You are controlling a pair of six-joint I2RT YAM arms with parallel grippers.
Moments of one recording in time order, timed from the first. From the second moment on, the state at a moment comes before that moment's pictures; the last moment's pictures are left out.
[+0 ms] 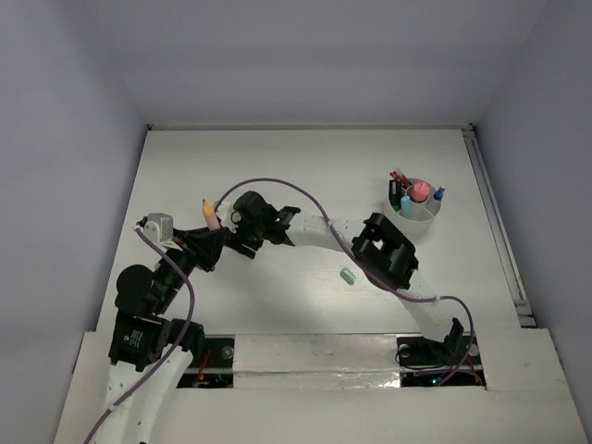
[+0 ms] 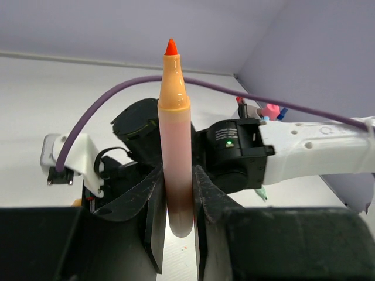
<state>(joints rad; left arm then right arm) -0.25 0.24 0.58 -0.27 0.26 -0.45 1.01 2.28 1.78 -0.25 -0.12 -0.25</state>
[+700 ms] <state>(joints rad) -0.24 0.23 0.58 -0.27 0.24 -0.45 1.00 2.50 2.20 -0.59 -0.15 -0.51</state>
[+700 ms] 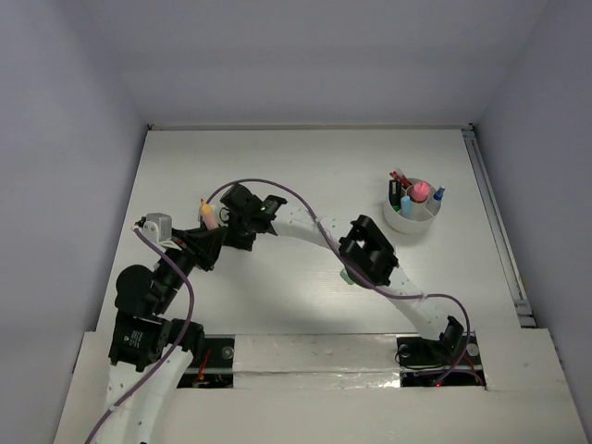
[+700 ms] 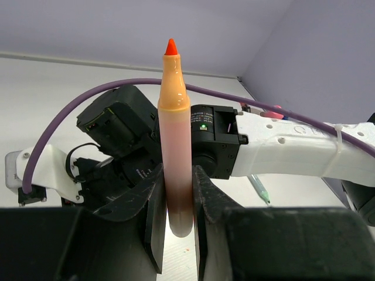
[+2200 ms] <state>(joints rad) -0.23 0.36 0.58 -0.18 0.52 -0.46 0.90 1.48 0.96 0.62 -0.15 0.67</state>
